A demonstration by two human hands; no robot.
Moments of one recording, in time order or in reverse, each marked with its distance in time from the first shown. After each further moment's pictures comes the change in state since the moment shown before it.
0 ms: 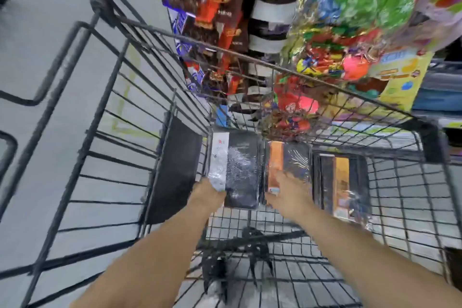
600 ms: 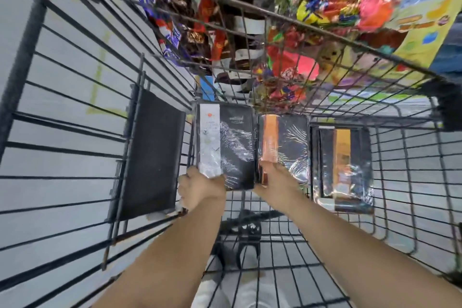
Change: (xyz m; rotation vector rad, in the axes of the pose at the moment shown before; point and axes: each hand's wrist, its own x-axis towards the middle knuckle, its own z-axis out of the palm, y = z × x) left_hand -0.005 0.007 0.050 -0.067 0.367 -0.228; right_hand 0.023 0.019 0.052 0.072 -0.048 0.067
